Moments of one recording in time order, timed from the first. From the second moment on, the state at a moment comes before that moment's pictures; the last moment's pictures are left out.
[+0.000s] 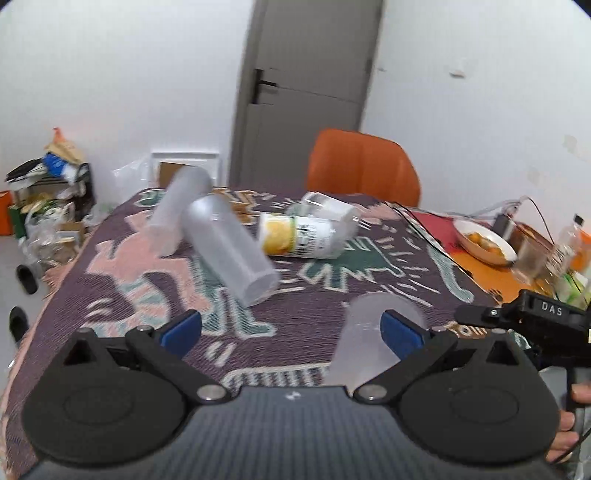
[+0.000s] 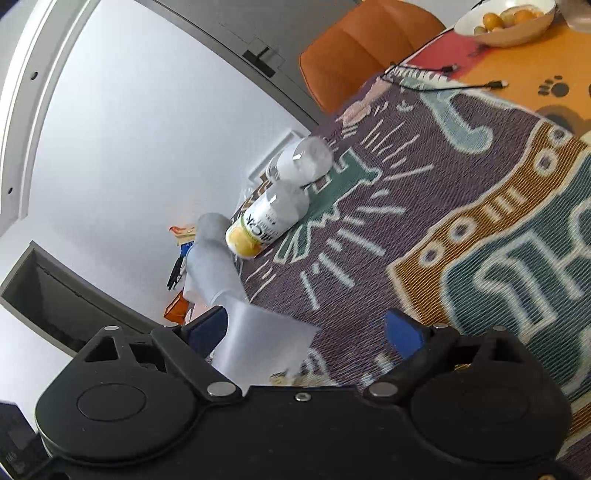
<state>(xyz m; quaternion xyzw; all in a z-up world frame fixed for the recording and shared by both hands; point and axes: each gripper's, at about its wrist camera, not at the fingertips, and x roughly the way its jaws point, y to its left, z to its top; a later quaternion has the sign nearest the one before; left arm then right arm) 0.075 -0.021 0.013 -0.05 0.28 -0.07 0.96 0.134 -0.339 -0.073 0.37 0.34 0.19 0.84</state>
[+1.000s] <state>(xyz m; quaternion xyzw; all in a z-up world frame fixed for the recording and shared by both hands) 0.193 -0.111 -0.032 0.06 0.46 -0.19 0.87 0.145 -0.376 -0.098 0.33 0.30 0.22 0.87</state>
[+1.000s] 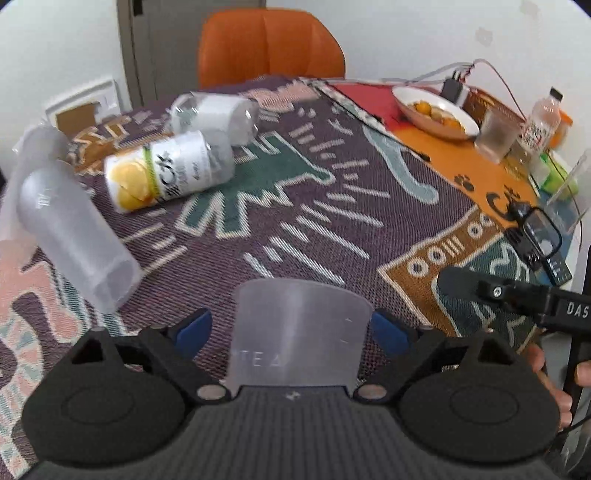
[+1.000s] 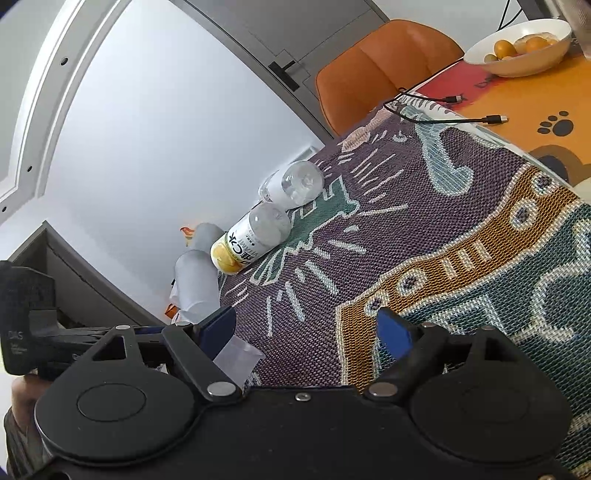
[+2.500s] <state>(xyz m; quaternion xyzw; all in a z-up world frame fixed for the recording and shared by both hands) 0.097 -0.041 0.019 -0.04 0.24 -0.10 0.96 0.134 -0.324 -0.071 0.28 0.31 0.22 0.88</state>
